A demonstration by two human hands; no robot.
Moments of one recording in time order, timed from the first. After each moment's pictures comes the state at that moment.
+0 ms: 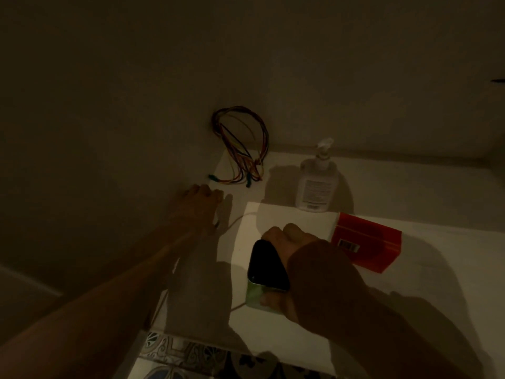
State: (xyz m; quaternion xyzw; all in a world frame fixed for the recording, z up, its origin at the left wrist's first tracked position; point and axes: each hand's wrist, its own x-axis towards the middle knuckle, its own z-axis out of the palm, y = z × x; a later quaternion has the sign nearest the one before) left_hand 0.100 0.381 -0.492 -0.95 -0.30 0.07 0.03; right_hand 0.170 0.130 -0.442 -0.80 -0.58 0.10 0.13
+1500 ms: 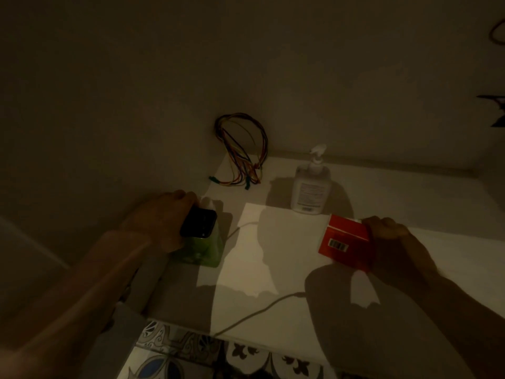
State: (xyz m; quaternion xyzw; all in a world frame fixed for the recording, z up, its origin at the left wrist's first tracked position) left_hand 0.035 0.368 -0.449 -0.95 -0.30 0.08 -0.01; right_hand 0.290 0.053 -0.484 -0.91 -0.34 0.11 0.19
